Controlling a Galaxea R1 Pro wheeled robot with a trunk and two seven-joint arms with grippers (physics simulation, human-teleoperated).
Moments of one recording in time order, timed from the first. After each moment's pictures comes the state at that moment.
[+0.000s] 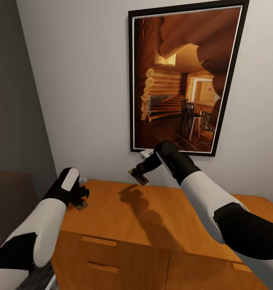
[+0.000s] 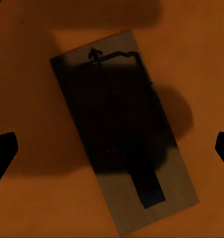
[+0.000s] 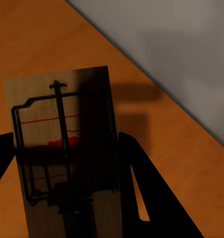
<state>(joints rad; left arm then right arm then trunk) -1.02 0.00 0.20 -0.65 0.65 1.04 0.88 -1.25 0.14 0.38 -0.65 0.13 1.04 0.65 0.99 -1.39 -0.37</state>
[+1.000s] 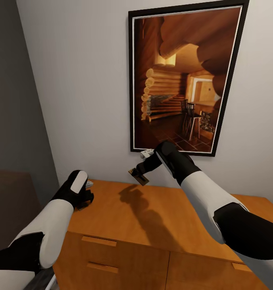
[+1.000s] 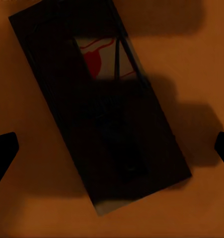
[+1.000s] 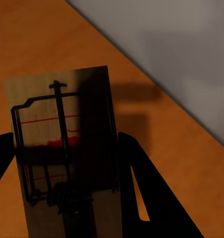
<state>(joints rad) -1.02 -0.05 0.18 -0.59 0.58 1.04 0.90 -1.25 0.14 0.38 -0.65 0.13 1.04 0.65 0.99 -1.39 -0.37</state>
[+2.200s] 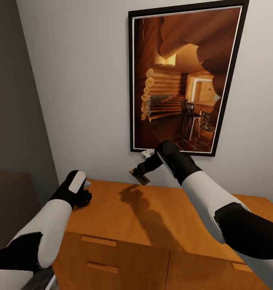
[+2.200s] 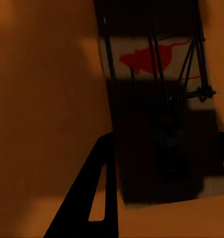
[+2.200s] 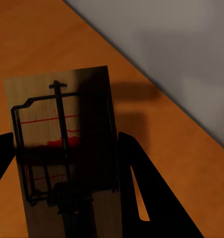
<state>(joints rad) -1.02 -0.04 0.19 -0.59 0.59 1.02 0.92 -1.25 0.13 0.38 -0.65 0.13 1.04 0.65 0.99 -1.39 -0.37</state>
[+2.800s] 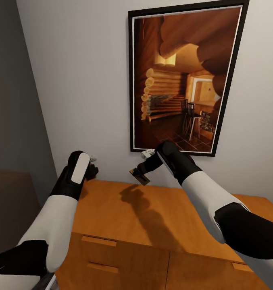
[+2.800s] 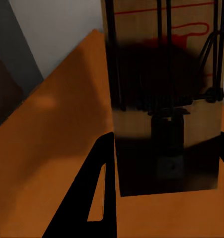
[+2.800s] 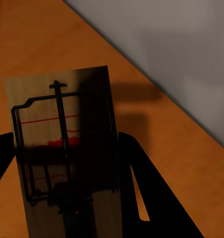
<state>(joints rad) -1.02 -0.11 0.08 -0.99 0.60 1.04 0.92 -1.25 0.13 0.38 -0.65 0.13 1.04 0.65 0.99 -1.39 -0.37</state>
